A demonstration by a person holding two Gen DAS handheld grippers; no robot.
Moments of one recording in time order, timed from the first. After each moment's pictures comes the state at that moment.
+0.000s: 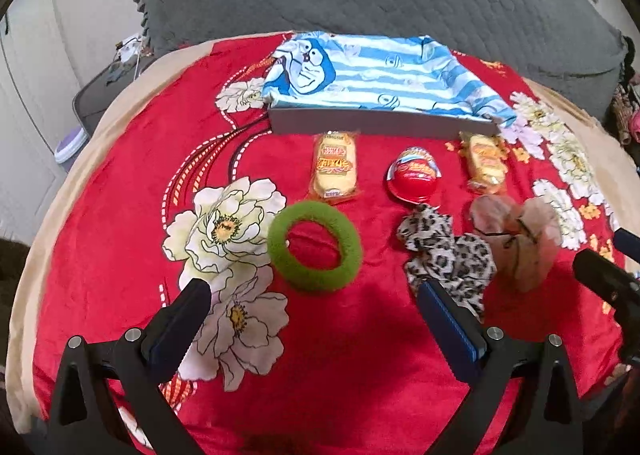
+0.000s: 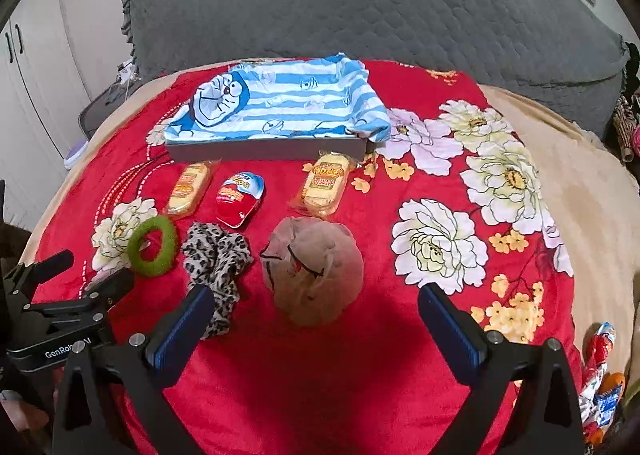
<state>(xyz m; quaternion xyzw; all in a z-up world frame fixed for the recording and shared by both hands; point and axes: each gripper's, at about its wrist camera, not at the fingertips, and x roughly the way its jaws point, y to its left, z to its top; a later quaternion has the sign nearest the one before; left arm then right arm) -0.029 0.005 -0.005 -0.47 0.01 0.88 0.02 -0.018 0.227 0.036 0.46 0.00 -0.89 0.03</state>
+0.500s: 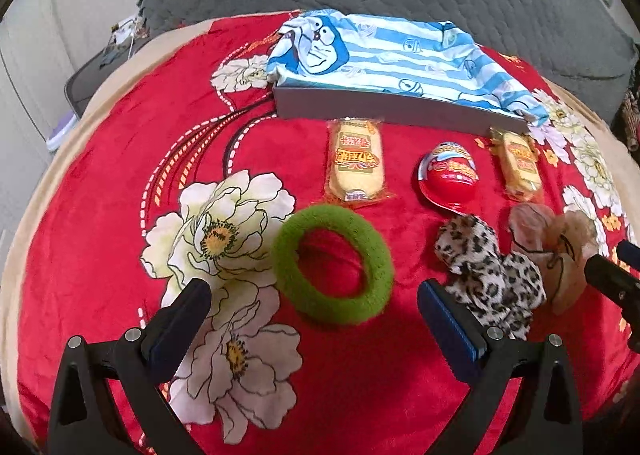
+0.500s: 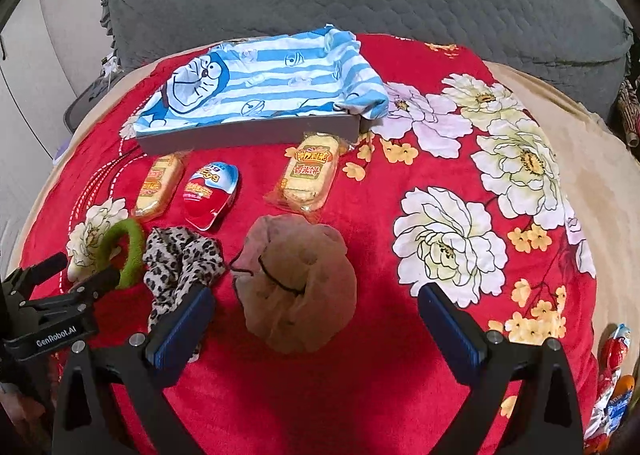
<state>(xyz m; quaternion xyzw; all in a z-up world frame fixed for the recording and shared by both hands) -0.071 -0.008 -0.039 -0.49 -0.01 0.87 0.01 -0.057 0.237 0.003 0.49 0.00 -0.87 0.02</state>
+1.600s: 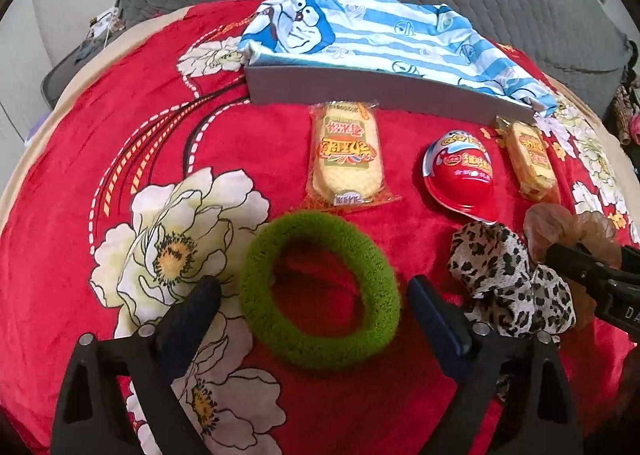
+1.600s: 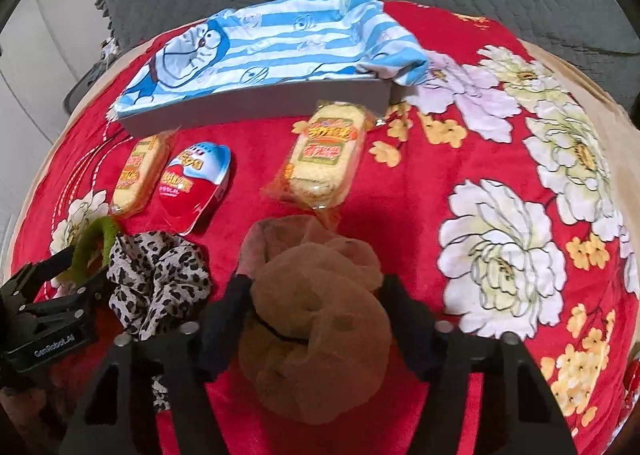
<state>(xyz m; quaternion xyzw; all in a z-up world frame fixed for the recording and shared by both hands) -0.098 -0.003 -0.068 -0.50 -0.02 0.86 0.05 -0.097 0.230 -0.040 0.53 -0.02 -0.85 0.05</state>
